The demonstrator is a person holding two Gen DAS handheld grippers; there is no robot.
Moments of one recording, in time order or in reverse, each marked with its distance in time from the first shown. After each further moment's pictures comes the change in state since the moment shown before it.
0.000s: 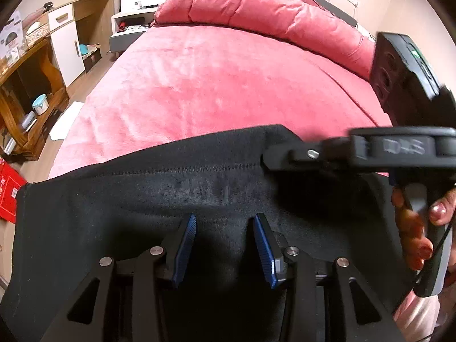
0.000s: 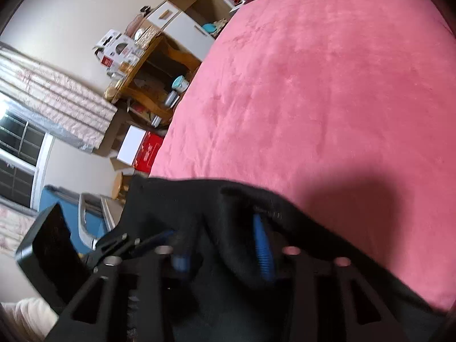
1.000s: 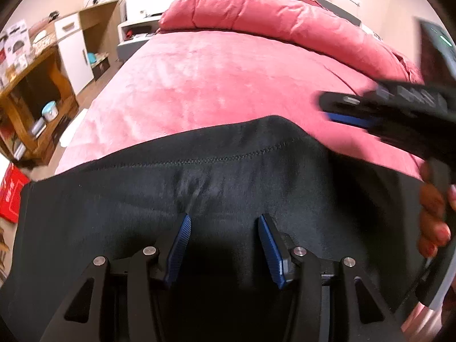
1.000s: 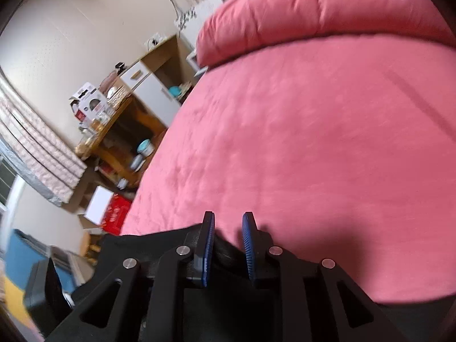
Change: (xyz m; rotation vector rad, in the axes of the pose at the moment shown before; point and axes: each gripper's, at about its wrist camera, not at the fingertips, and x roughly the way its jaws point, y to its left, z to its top) left arm 0.001 -0.008 -0.011 0.005 -0.039 0.061; right arm -0.070 0.004 -0.011 0.028 -0.361 -0.229
